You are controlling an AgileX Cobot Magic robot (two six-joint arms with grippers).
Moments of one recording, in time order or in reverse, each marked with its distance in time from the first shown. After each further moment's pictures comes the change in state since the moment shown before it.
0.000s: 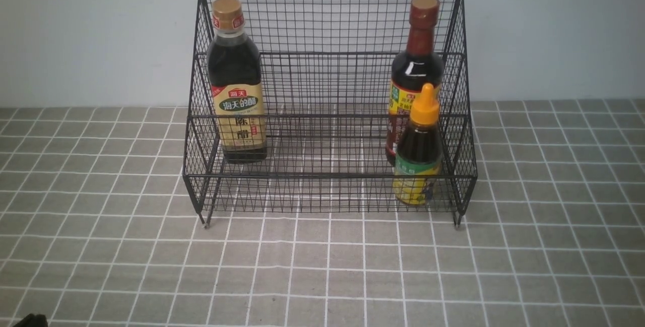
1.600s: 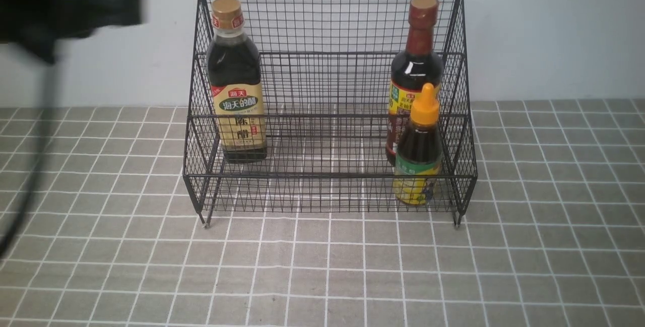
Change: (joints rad) right arm 0.000 0.000 0.000 0.003 0.000 0.000; left arm -0.228 0.964 -1.174 -0.115 0.238 0.017
